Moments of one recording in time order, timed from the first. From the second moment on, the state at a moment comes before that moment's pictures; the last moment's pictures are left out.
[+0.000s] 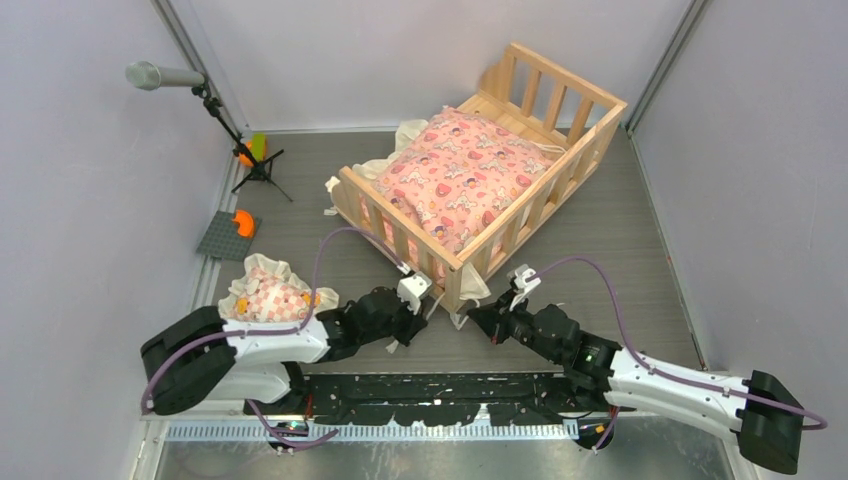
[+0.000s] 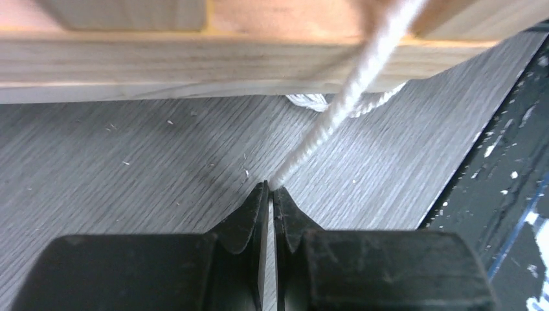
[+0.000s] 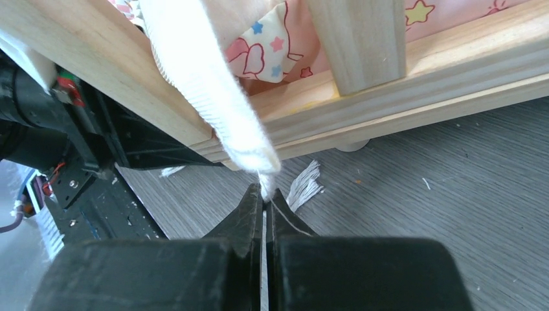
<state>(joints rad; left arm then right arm) -1.05 1.27 0.36 0.34 -0.05 -0.26 1.05 0.60 0.09 0.28 0.20 0.49</state>
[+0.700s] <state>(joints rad) -1.05 0.79 0.35 0.10 0.13 -0.34 1.05 0.57 0.09 0.30 0.11 0.50</state>
